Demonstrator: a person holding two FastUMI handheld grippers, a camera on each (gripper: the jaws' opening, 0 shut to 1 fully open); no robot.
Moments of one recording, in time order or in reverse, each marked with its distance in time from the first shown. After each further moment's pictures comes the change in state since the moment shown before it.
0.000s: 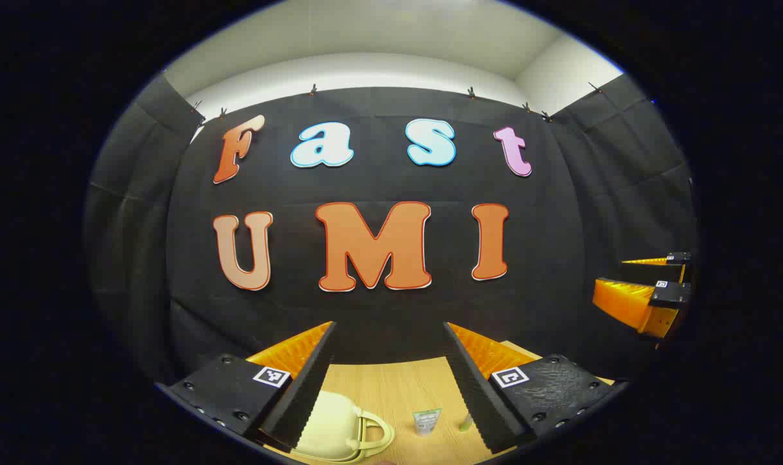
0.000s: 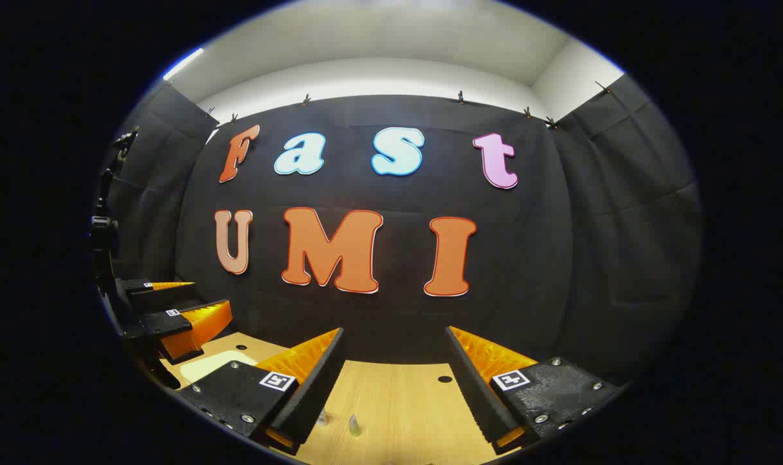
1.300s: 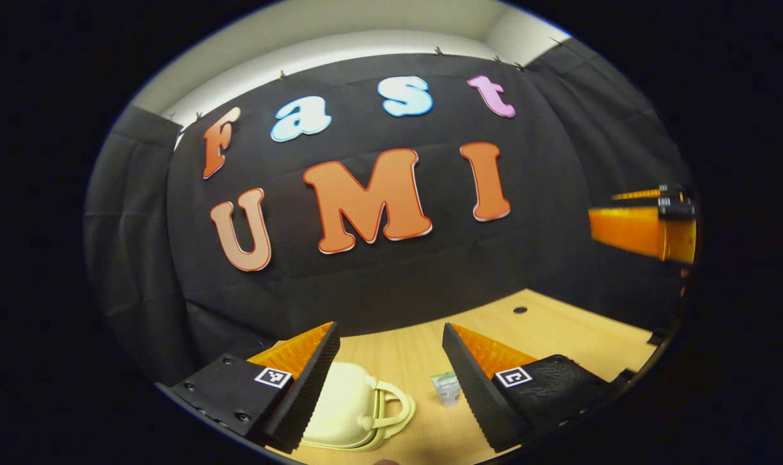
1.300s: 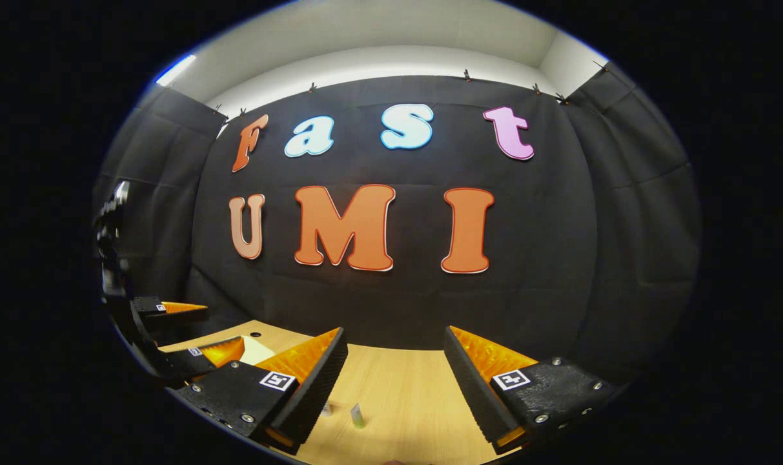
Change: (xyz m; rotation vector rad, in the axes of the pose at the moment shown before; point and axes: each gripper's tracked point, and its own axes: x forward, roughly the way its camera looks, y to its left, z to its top) left arm 0.005 -0.021 -0.122 0.263 0.226 0.008; right arm 0.021 -0.021 -0.052 0.028 0.060 0.085
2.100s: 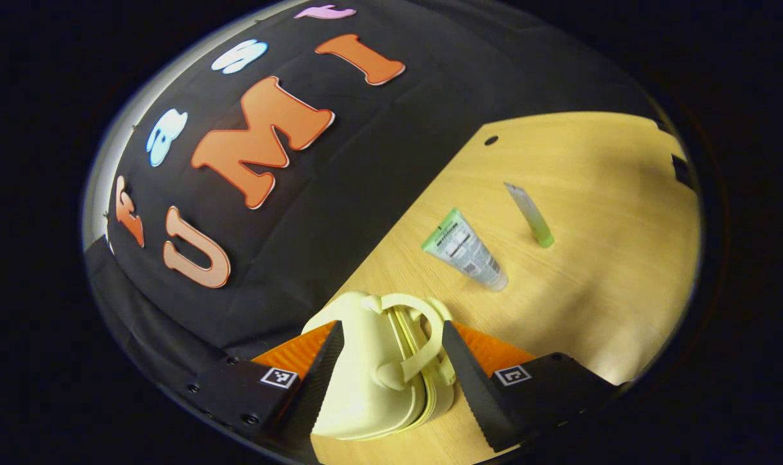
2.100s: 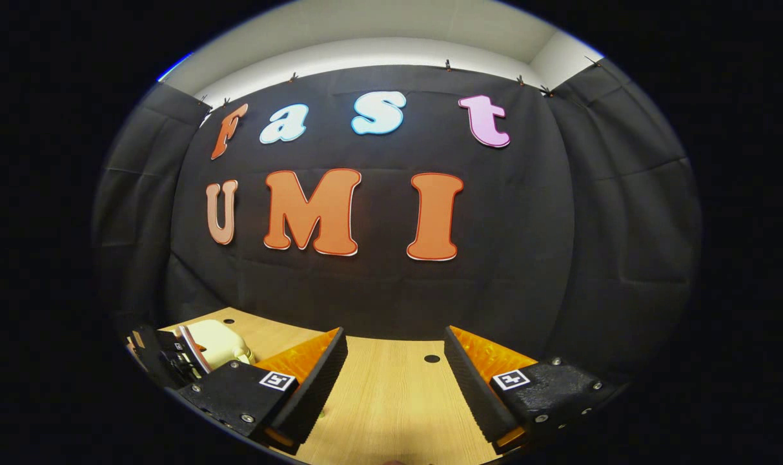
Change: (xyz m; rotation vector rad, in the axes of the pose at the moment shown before) left arm 0.053 -0.029 -0.194 0.637 0.370 -0.094; right arm 0.004 -0.063 -0.025 -0.025 0.052 -0.060
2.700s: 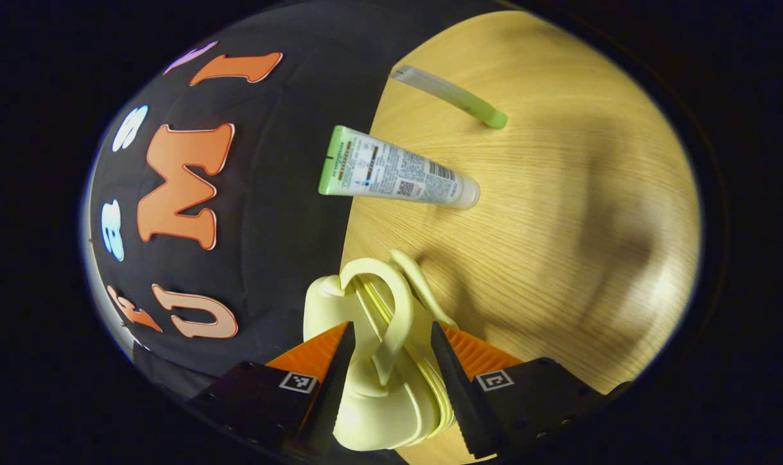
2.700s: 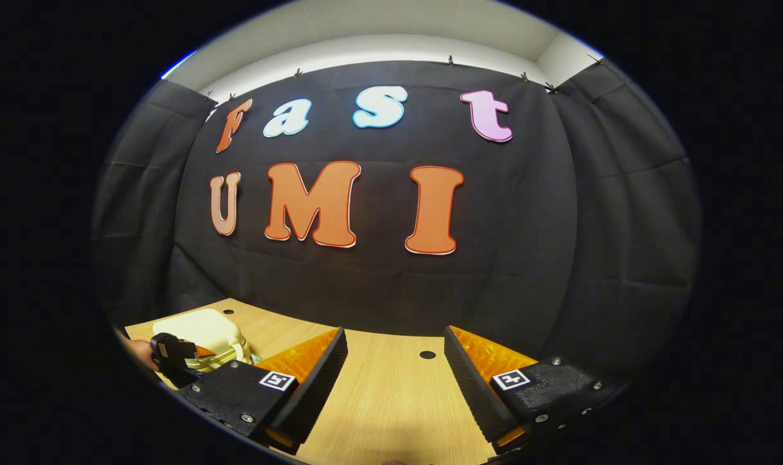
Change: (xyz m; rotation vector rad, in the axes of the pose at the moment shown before) left arm 0.051 -0.026 -0.046 0.440 0.149 0.023; right arm 0.001 -0.018 -0.013 -0.020 0.019 0.038
